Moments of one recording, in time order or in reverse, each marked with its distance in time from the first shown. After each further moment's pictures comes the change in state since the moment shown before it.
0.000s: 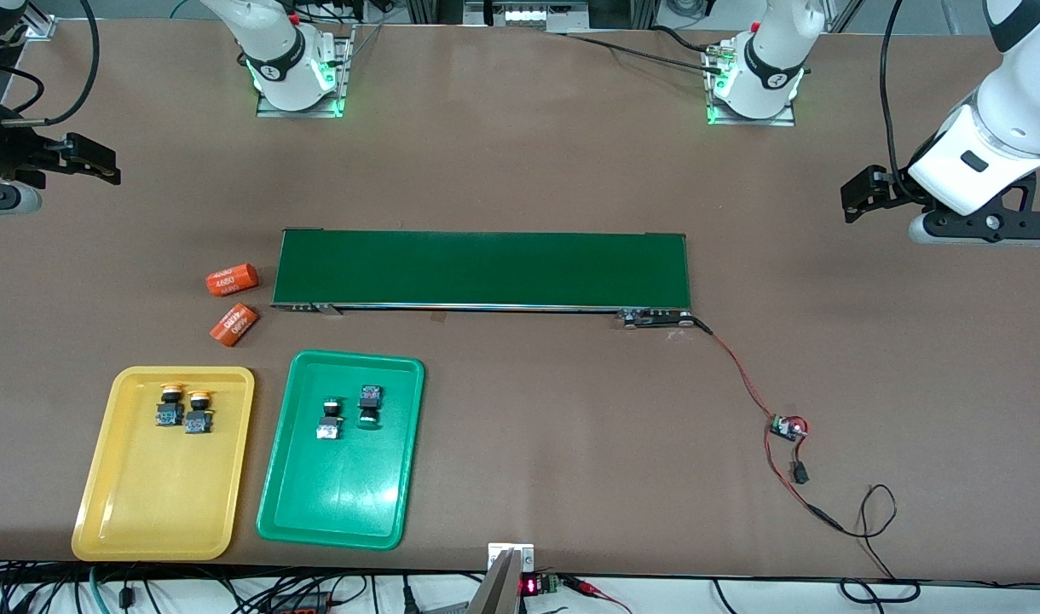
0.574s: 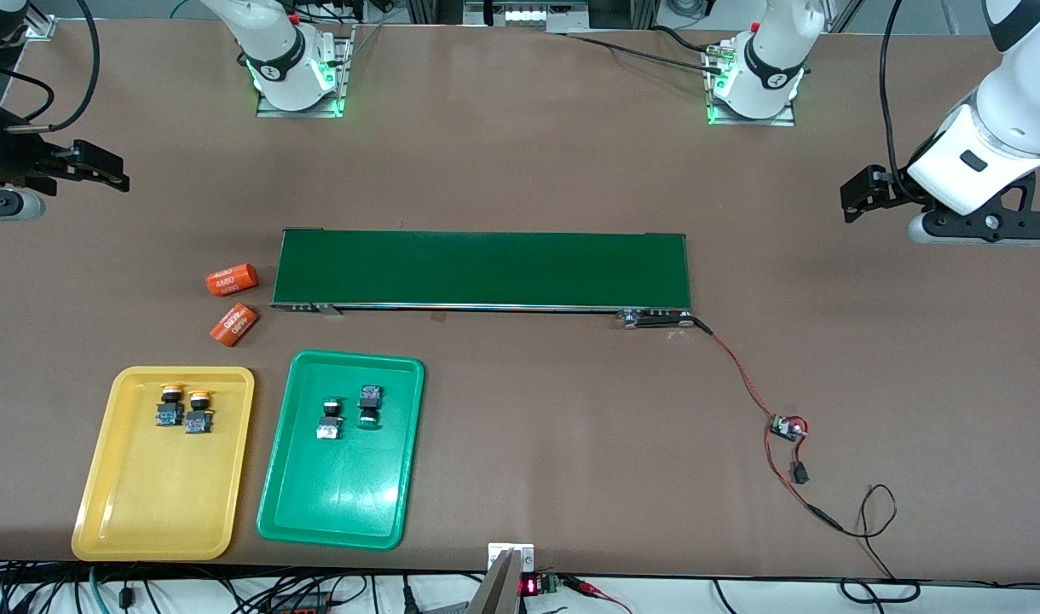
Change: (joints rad) left arm 0.000 0.000 0.000 0.000 0.000 0.000 0.000; right arm 0.003 0.011 0.001 0.000 0.053 0.036 0.032
